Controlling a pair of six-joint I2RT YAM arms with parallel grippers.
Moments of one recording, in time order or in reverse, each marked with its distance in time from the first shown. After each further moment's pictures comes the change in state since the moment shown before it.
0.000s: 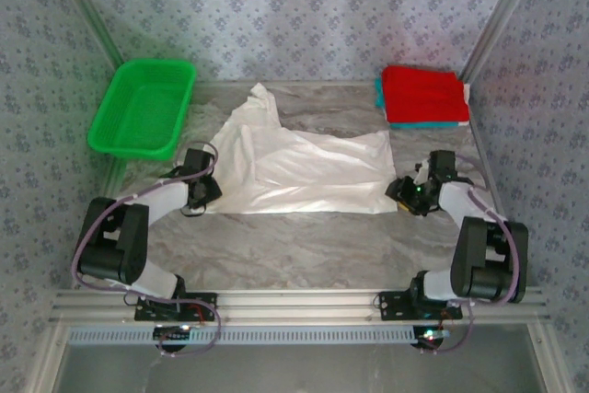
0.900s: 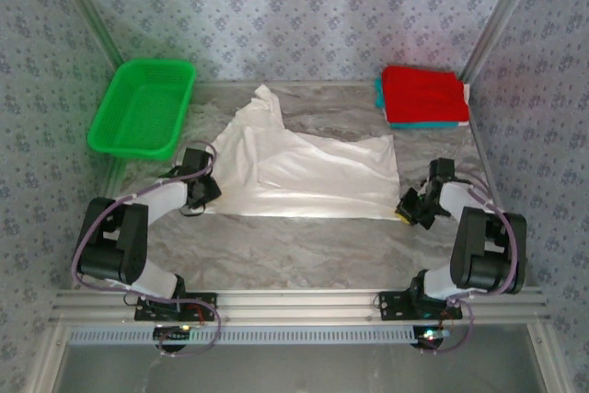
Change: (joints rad) left arm 0.013 0.000 0.001 0.000 0.011 0.000; right arm -0.037 0.045 -0.024 -0.114 0.097 0.087
